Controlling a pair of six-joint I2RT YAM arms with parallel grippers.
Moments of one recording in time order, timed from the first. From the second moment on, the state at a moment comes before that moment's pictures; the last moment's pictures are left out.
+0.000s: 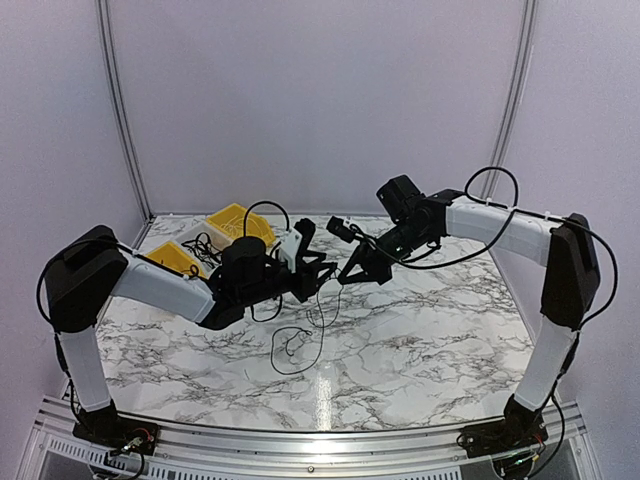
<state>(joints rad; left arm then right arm) -0.88 1.89 0.97 0.82 0.11 -0.07 0.60 1.82 1.51 -0.74 -0.74 -0.50</state>
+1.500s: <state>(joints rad) -0.52 1.57 0.82 0.79 -0.33 -0.21 0.67 1.68 1.43 -0.88 -0.70 -0.62</state>
